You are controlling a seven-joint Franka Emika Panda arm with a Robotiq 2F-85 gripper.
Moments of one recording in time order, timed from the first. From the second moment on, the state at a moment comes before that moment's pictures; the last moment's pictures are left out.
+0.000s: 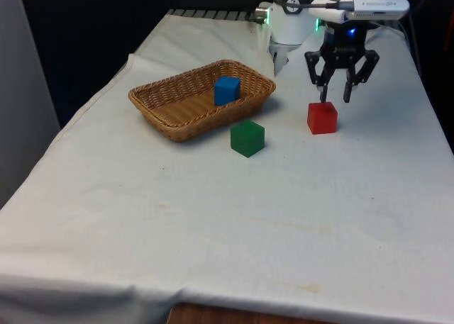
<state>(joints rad) 0.33 0.22 -0.12 -2.36 -0.03 2.62 0.02</state>
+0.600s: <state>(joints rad) 0.33 0.23 -0.12 -2.35 -0.03 2.62 0.01</state>
